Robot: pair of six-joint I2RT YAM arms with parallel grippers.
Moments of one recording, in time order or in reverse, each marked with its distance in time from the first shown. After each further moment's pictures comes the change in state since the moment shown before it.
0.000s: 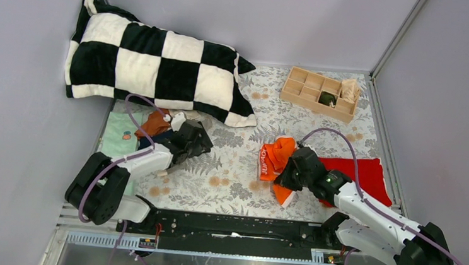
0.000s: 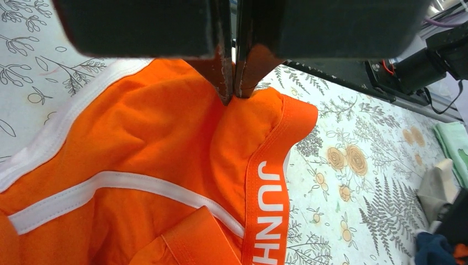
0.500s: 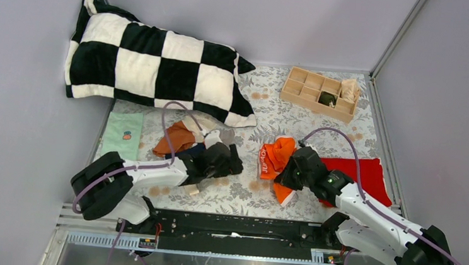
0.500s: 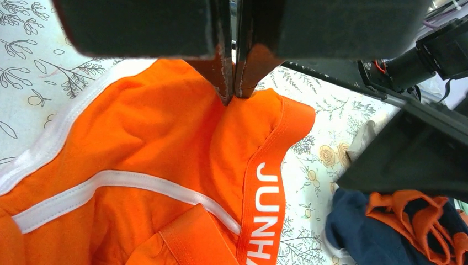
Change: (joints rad) left arm -0.443 0.061 0.034 0.055 0.038 -0.077; right arm 0.000 -0.024 0.011 -0.016 0.010 0.012
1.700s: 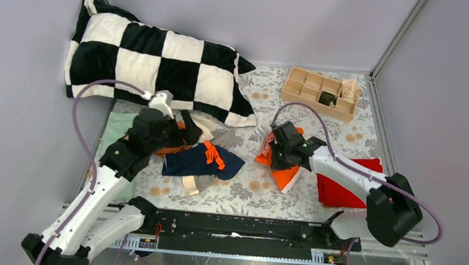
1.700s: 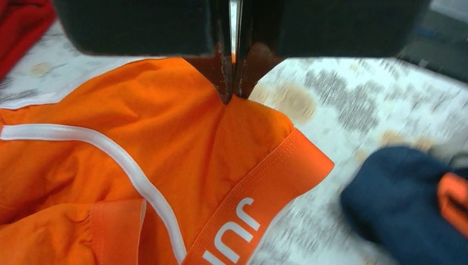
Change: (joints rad) left arm 0.596 -0.624 0.285 -0.579 0.229 0.513; right arm -0.042 0.516 0.380 -0.090 0.063 -0.509
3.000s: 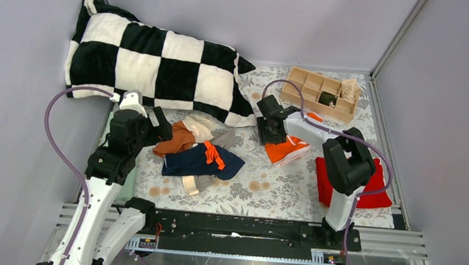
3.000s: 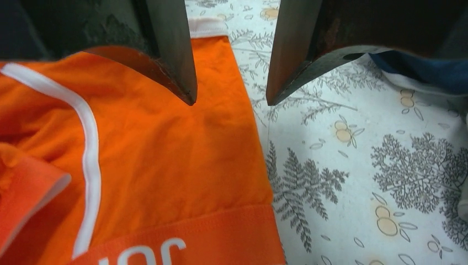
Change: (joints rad) left arm 0.180 -0.096 0.003 -0.096 -0.132 0.125; right arm -0.068 0.426 0.385 -0.053 0.095 -0.061
